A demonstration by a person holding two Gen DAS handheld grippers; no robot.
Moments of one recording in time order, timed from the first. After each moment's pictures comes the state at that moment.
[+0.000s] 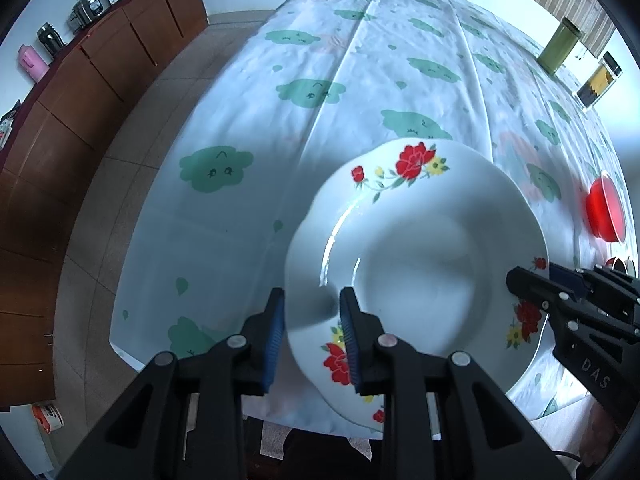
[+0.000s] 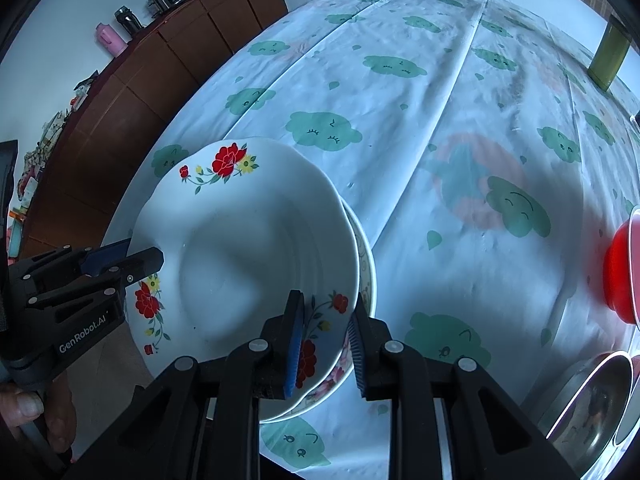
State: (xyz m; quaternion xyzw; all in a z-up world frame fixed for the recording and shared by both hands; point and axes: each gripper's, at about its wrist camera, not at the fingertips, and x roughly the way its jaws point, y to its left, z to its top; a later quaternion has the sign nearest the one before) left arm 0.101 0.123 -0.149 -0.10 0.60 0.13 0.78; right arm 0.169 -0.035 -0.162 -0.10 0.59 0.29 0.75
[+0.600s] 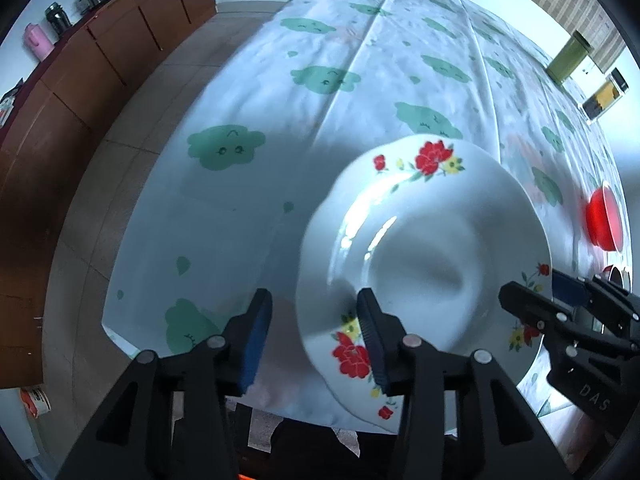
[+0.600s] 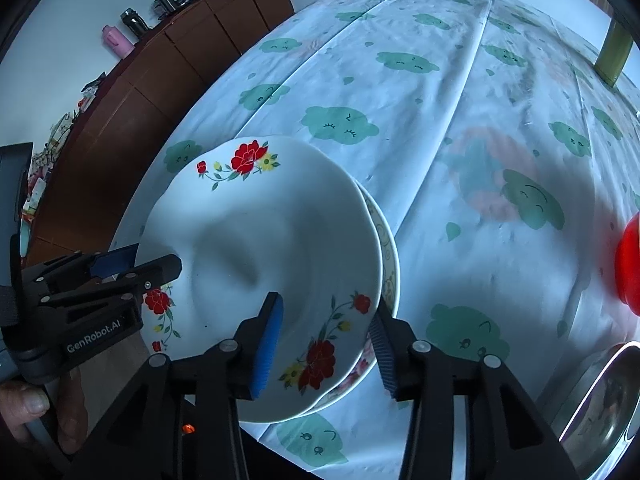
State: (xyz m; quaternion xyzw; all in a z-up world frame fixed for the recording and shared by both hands) left arm 0.091 0.133 -0.154 -0.13 0.61 0.14 0.77; right arm 0.160 -0.032 -0.161 -0.09 0.59 0.30 0.74
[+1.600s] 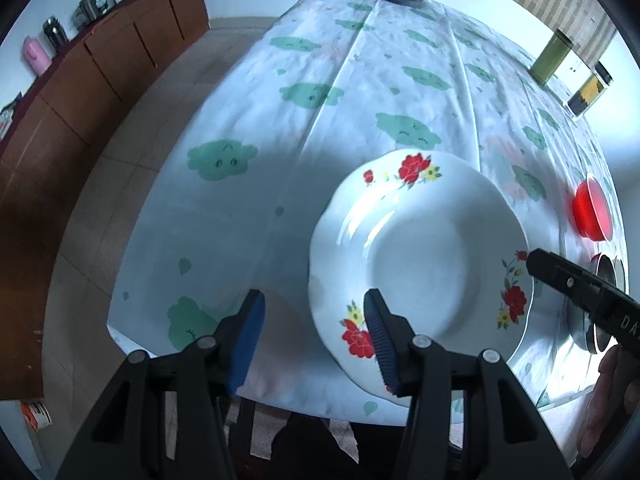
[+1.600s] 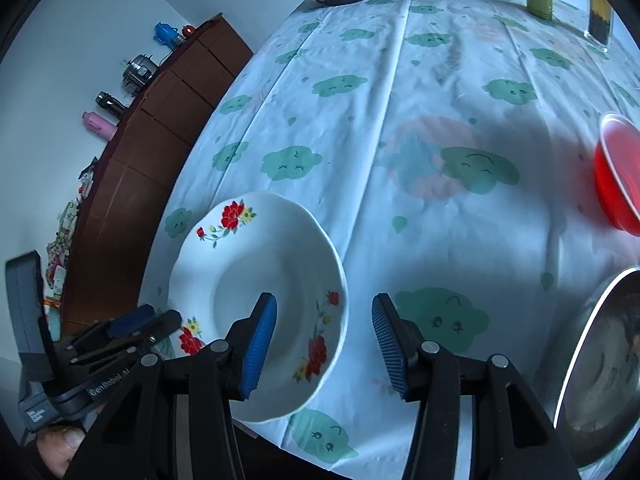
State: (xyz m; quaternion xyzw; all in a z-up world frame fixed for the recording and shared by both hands) left arm 0.081 0.120 -0.138 -0.11 0.58 0.12 0.80; right arm 0.167 -0.083 -0.150 0.05 0.58 0.25 0.77
